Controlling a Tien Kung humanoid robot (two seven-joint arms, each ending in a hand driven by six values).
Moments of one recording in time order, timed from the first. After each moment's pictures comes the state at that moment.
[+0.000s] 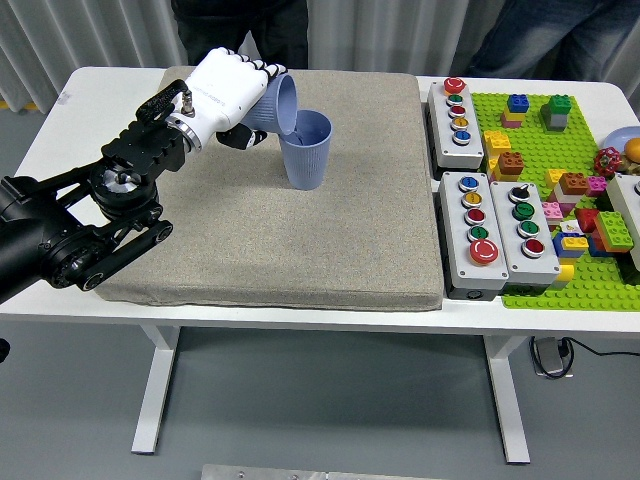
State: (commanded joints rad) left arm -0.92 0.37 -0.57 -1.05 2.27 0.16 0.22; right arm 0.22 -0.10 1.85 0.19 -1.15 -0.26 -0.31
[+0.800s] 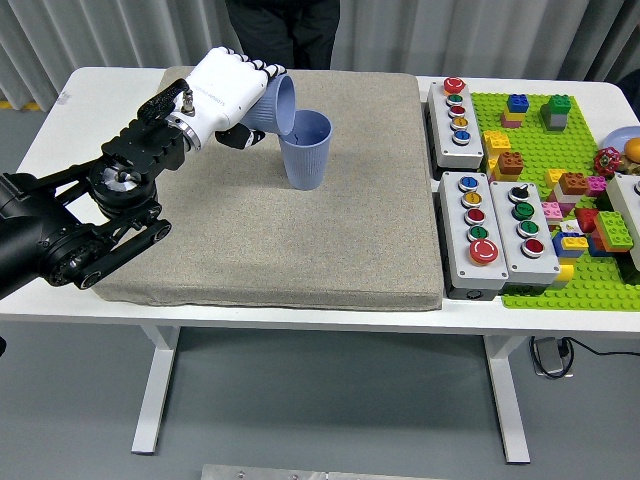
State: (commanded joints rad) left arm -0.93 0.38 -0.54 -1.06 2.27 0.15 0.23; right arm 0.22 -0.10 1.85 0.19 -1.15 -0.26 -0.31
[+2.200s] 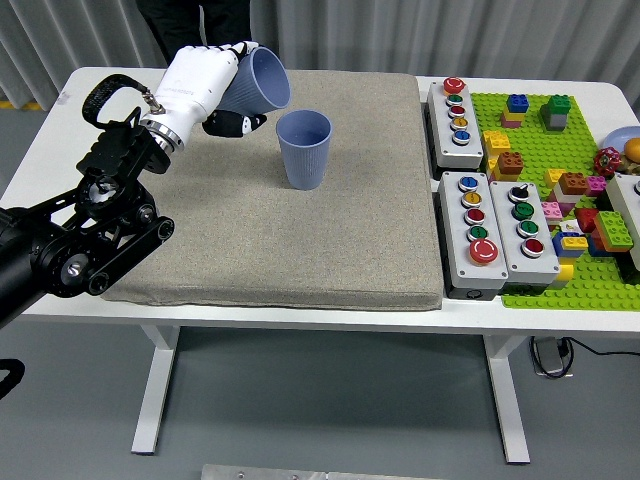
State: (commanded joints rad) left arm -0.80 0.32 -0.76 -1.04 1.95 0.30 0.16; right arm 0.22 -0.10 1.85 0.19 -1.17 -0.26 -0.31
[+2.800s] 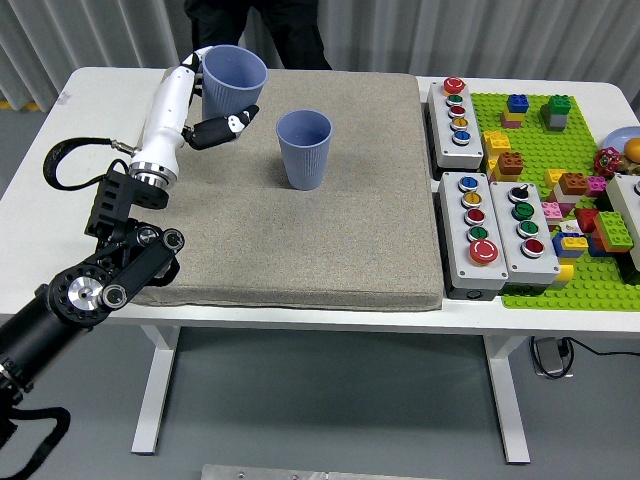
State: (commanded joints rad) left arm -0.59 0.14 -1.01 -0.99 1.50 0.52 -0.12; right arm 0.22 -0.09 1.86 0.19 -1.18 -0.26 -0.31
